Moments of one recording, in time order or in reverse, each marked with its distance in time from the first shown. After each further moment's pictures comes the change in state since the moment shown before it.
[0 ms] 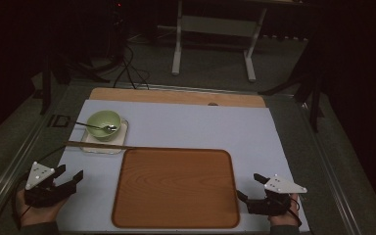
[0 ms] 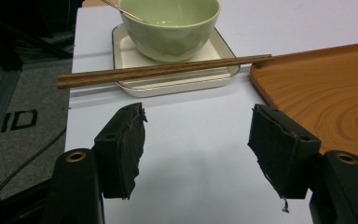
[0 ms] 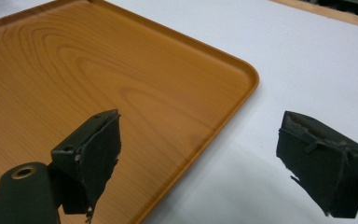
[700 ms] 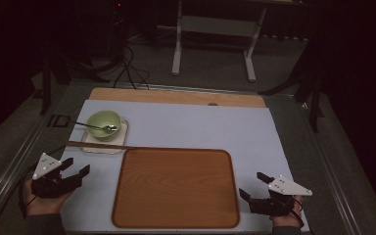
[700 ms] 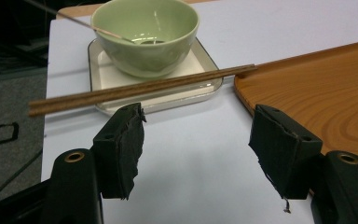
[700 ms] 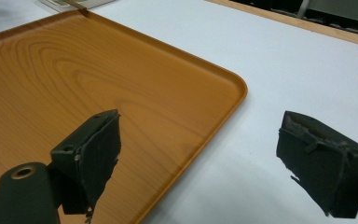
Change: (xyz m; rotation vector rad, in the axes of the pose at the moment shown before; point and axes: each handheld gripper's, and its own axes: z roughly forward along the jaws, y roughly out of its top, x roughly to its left) left arm -0.001 0.019 0.016 0.006 -0.070 0.051; right arm -0.001 0.001 -0.007 -0.048 -0.025 0.006
